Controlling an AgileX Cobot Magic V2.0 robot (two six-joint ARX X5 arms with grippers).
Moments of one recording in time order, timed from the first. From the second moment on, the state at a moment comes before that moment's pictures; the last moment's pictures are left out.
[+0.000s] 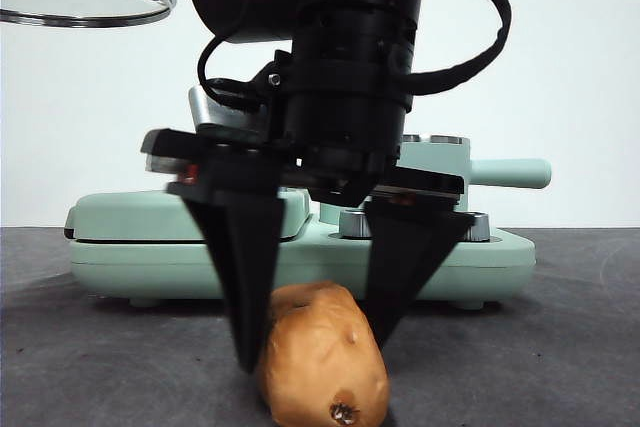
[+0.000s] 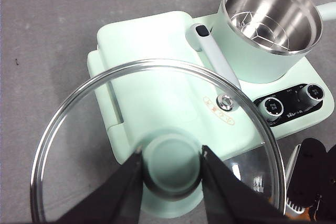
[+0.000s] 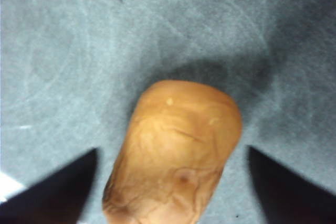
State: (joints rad) left arm -0.38 0.99 1.21 -0.86 0.07 -0.07; right arm 0.99 1.79 1.22 -0.83 -0.09 0.45
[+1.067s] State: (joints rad) left arm -0.38 0.99 1.21 -0.86 0.07 -0.07; right arm 0.75 1.79 1.81 -1.21 0.02 0.29
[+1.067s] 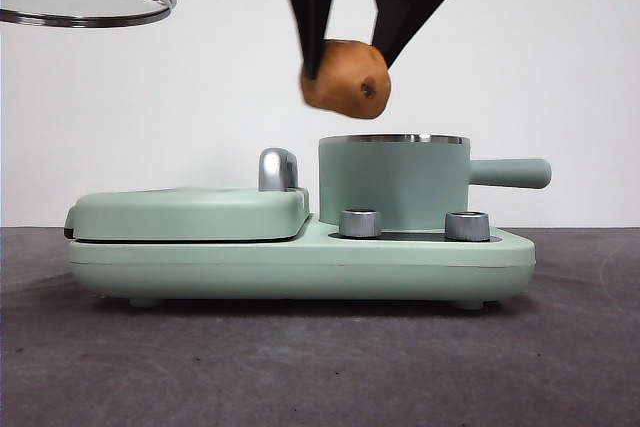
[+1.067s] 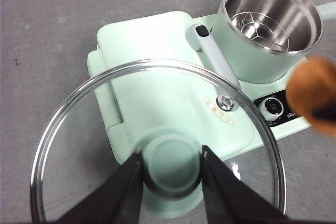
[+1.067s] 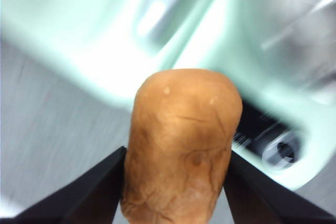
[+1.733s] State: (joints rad) left arm -0.38 1.00 1.21 -0.86 0.07 -0.07; right arm 0.42 2.03 2.11 -1.11 -0.14 0.17
